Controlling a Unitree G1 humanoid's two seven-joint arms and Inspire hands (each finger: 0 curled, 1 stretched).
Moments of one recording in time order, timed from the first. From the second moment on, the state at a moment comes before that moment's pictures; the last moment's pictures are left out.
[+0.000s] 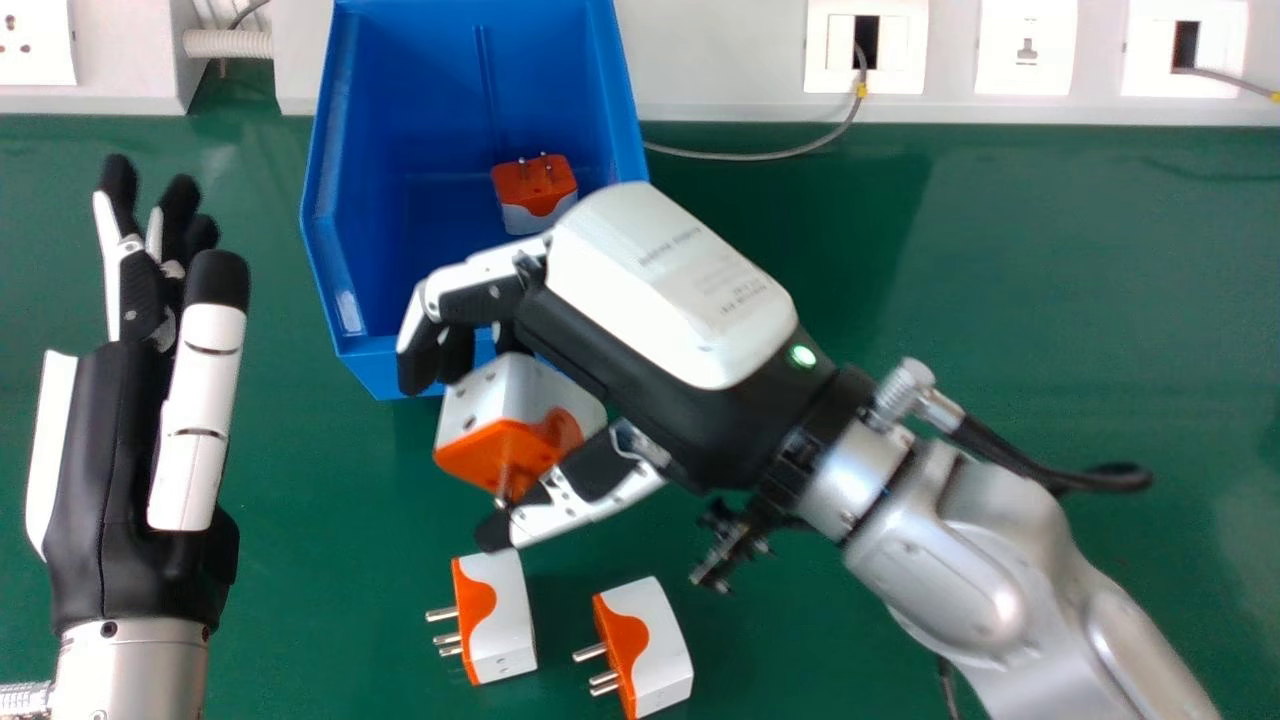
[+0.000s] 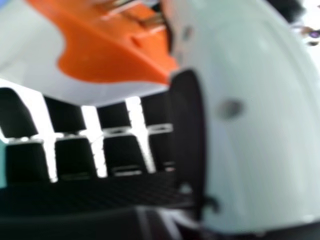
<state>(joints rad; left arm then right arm) 0.27 0.09 0.24 -0.39 -0.16 -0.19 -0.12 -0.45 -0.22 0.44 -0.13 -0.72 -0.27 0.18</state>
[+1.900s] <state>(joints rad) 0.31 0.07 0.22 -0.42 -0.15 -0.20 -0.08 -1.30 0.12 0.59 1.29 -0.78 -0.07 -0.30</state>
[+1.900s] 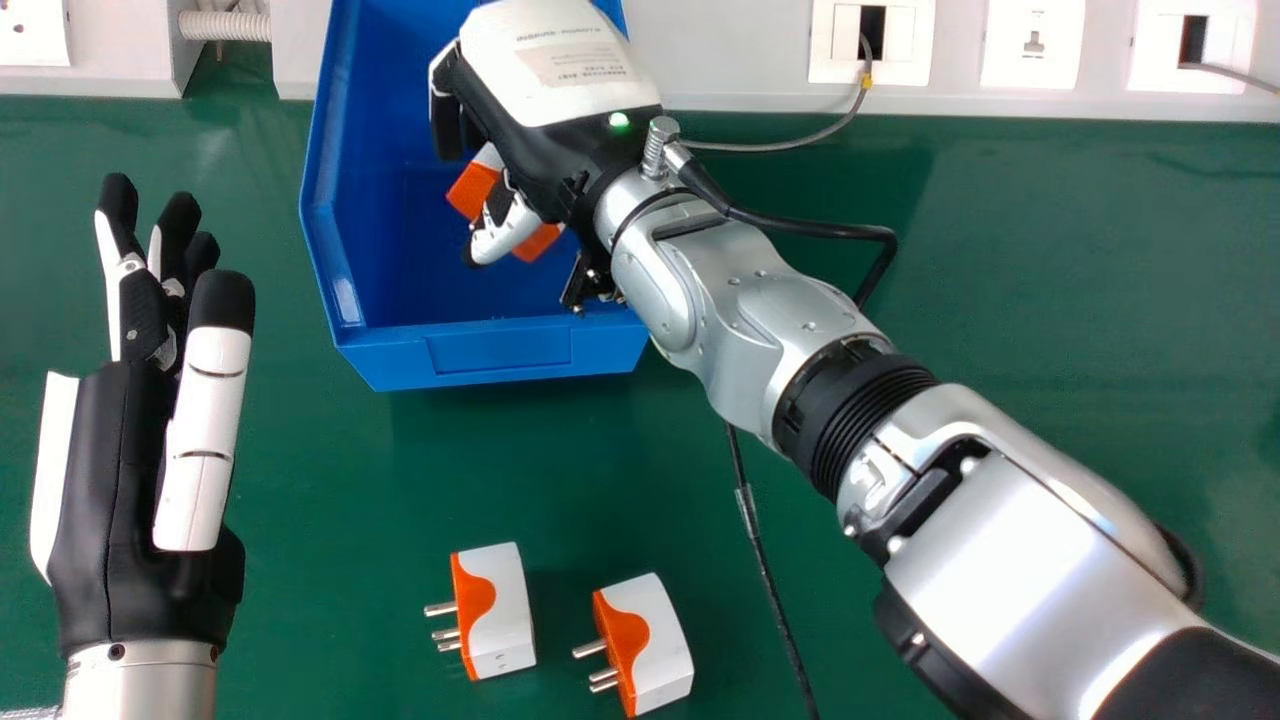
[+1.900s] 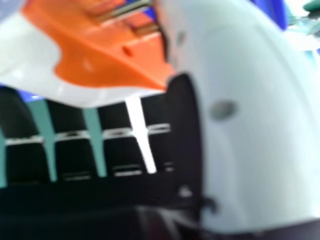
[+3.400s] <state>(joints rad) 0.31 0.07 0.22 -0.40 -0.16 -0.20 -0.09 -0.55 -0.24 0.61 0.13 -0.84 -0.02 -0.17</state>
